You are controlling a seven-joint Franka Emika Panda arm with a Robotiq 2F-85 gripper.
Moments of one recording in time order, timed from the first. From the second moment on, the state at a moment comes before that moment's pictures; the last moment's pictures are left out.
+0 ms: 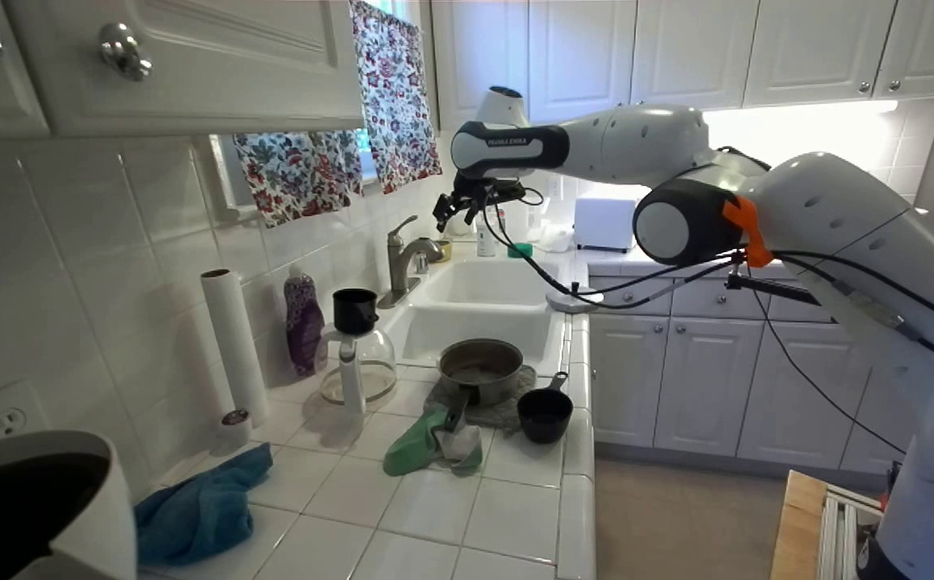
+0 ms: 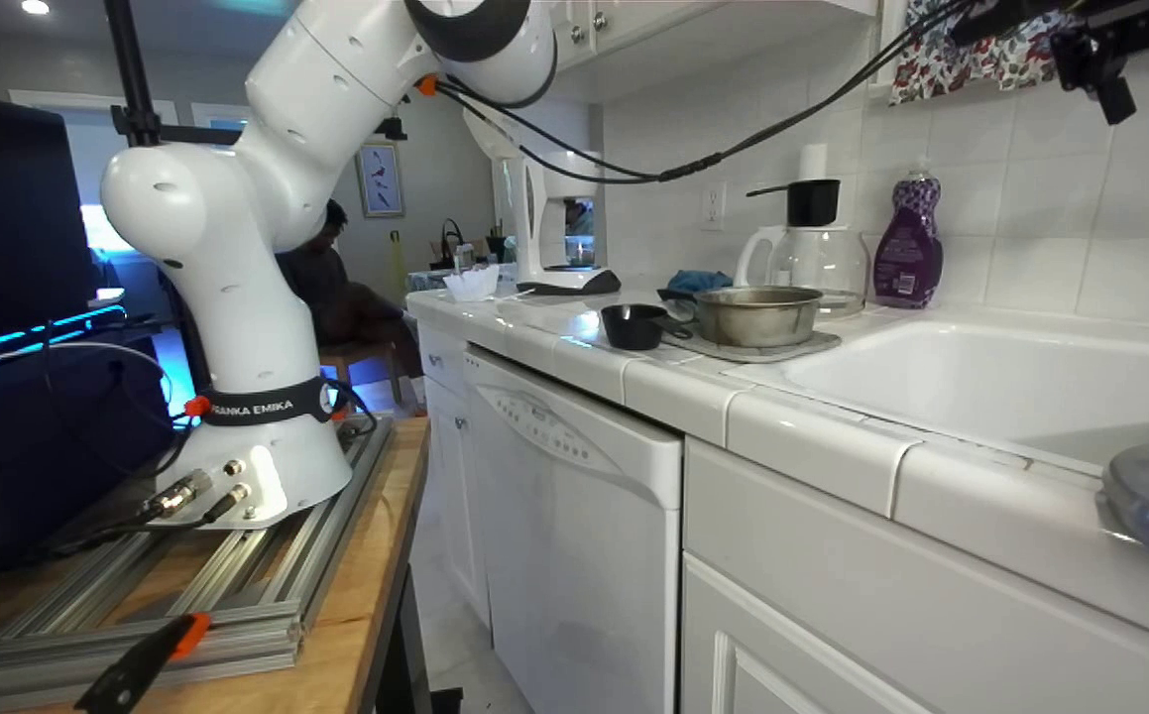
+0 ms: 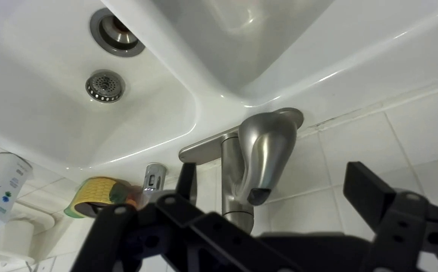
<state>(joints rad) -0.19 0.84 -0.15 -0.75 0.18 2.18 -0.18</state>
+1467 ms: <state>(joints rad) -0.14 1.03 -0.22 -0.60 0.10 2.29 -0.15</state>
